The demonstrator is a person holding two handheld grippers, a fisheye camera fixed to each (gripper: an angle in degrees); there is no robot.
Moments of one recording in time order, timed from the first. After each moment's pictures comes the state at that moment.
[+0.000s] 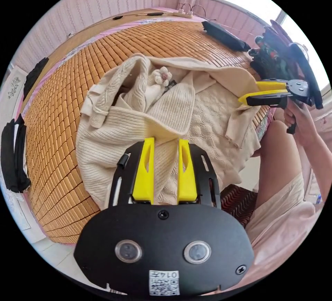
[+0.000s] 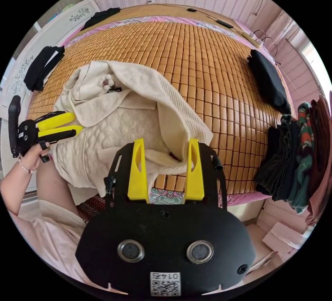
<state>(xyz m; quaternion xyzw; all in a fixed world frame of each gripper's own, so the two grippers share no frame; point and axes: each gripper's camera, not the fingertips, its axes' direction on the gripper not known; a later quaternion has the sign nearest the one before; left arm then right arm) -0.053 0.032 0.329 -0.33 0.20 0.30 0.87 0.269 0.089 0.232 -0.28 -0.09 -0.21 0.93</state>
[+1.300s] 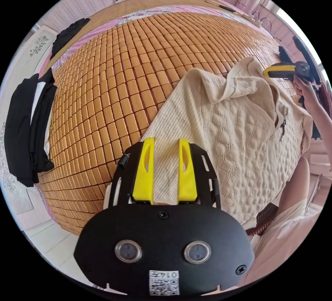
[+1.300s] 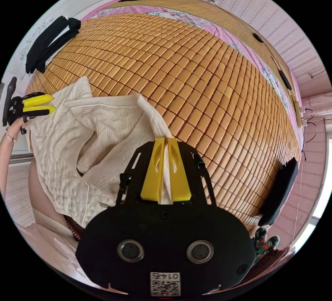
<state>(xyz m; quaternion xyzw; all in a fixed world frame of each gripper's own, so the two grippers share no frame) -0.254 -0.076 0.468 -0.39 0.12 0.18 0.90 0.081 -0.079 0.380 -0.27 -0.13 -0.39 0.87</state>
